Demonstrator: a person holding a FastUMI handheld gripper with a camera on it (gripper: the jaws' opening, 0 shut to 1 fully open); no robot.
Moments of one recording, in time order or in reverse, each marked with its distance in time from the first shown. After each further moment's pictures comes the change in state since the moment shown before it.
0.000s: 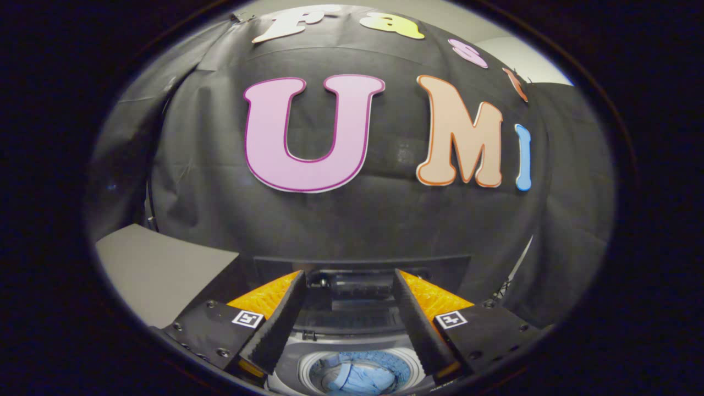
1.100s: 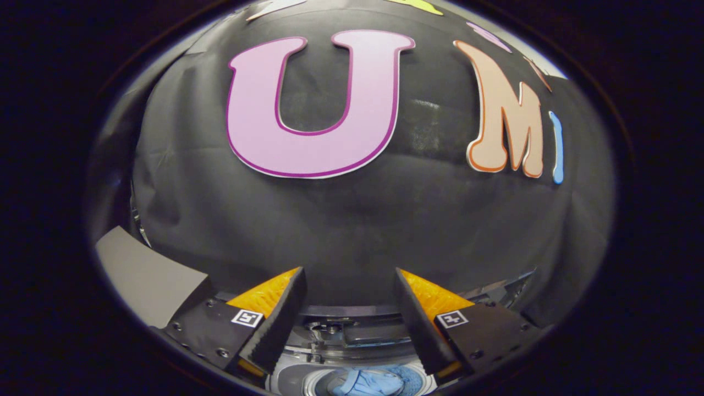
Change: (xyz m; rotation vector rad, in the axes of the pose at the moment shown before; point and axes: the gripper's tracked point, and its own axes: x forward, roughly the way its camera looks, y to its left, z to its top) arm 0.101 0.027 -0.022 0.002 0.127 0.064
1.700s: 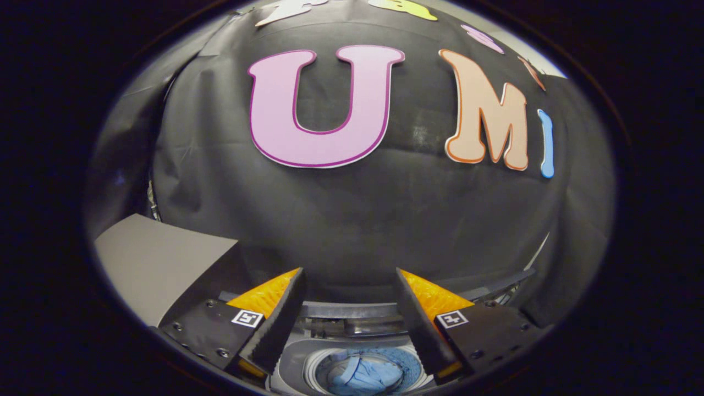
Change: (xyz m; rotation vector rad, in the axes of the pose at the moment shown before) arm 0.001 0.000 -0.001 -0.005 0.021 0.012
